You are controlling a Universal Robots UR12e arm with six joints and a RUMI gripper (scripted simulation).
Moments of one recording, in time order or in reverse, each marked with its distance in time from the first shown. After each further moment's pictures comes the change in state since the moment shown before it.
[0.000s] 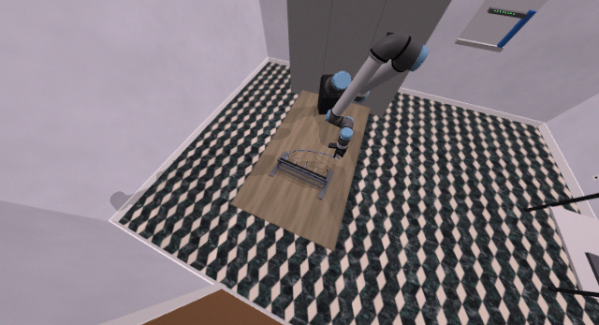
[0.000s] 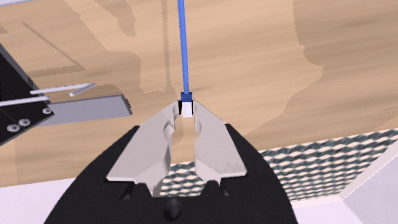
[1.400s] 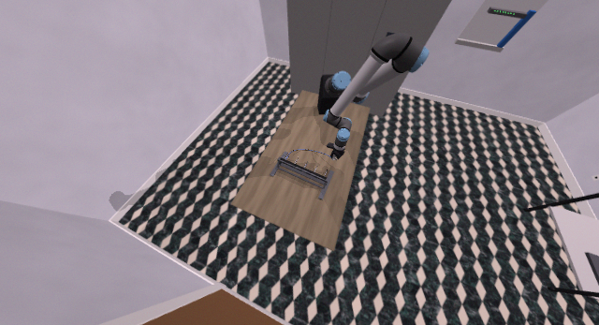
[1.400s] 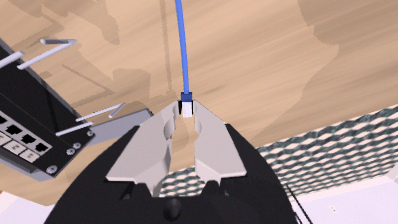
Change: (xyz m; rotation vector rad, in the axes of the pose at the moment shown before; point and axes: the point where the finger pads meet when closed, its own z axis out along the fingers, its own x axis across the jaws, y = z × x) arm -0.025 -0.013 -0.007 0.002 0.003 0.211
